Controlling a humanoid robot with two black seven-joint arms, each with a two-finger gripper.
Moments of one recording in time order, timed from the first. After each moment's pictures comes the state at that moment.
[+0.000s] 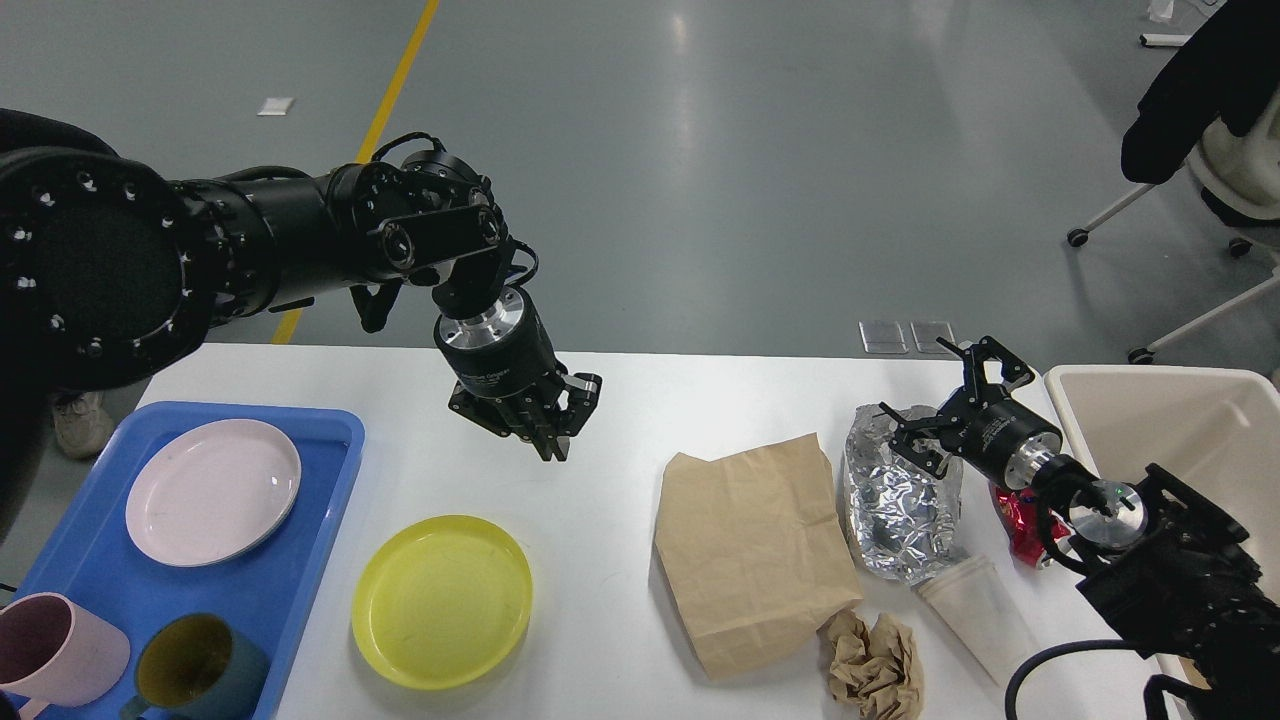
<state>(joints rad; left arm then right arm) -1.77 -0.01 1.02 -0.78 -0.14 -0.96 0.16 0.68 -0.20 0.87 0.21 0.07 0.63 -0.17</state>
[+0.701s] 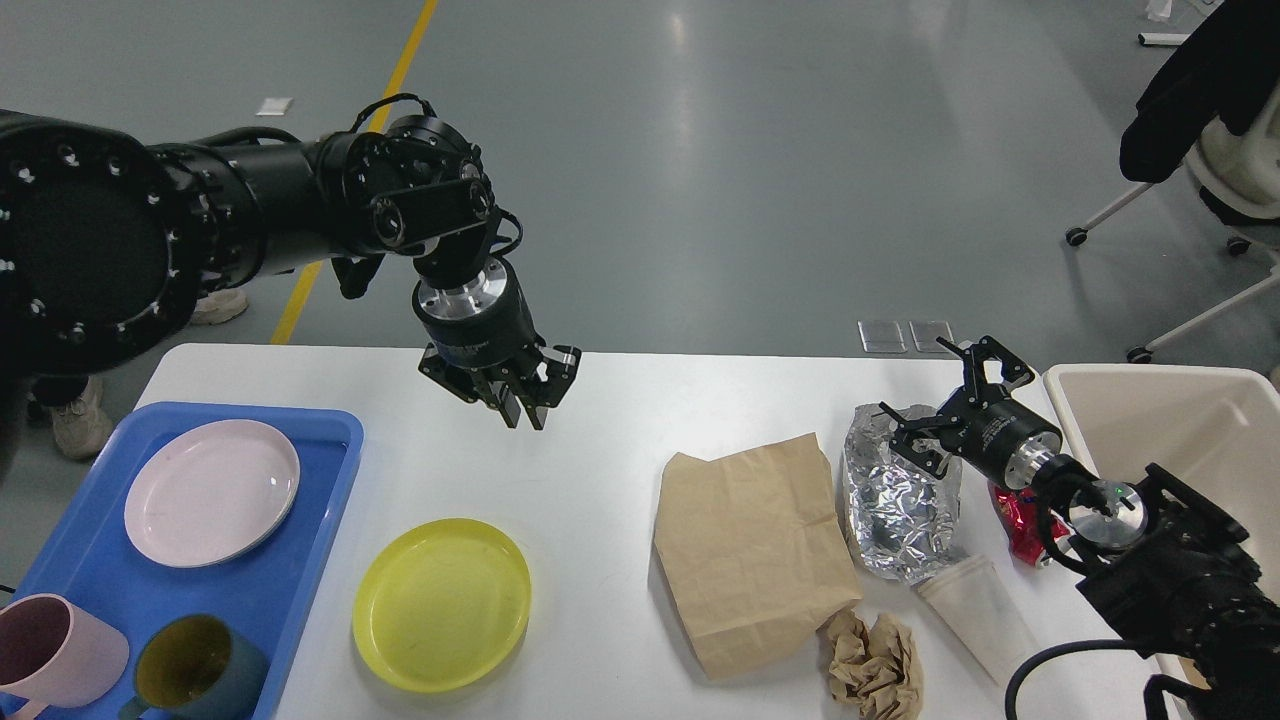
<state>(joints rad) -1.85 -0.01 1.09 -0.79 -0.12 -0.96 0.17 0.68 -0.20 0.87 0.21 0.07 0.63 -0.17</state>
